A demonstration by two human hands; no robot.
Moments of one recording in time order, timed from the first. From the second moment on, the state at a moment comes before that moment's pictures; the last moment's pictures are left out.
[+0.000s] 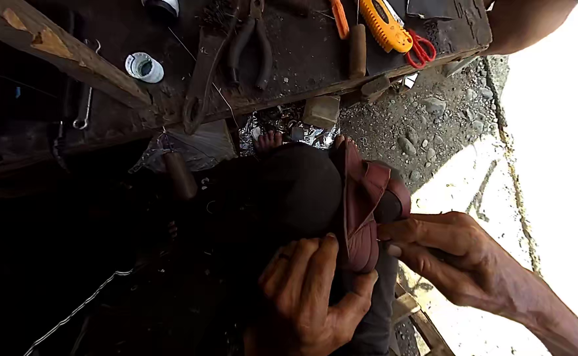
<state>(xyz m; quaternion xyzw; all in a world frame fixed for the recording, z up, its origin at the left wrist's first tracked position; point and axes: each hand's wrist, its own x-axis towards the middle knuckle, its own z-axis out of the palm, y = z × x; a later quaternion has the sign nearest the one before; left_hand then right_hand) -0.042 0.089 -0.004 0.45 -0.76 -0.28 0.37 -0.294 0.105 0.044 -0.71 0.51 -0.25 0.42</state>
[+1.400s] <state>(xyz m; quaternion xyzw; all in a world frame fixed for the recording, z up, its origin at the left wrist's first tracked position) -0.056 0.076 -0.004 0.41 -0.81 -0.17 0.38 -0.276 0.084 0.044 -0.67 0.51 -0.28 0.45</state>
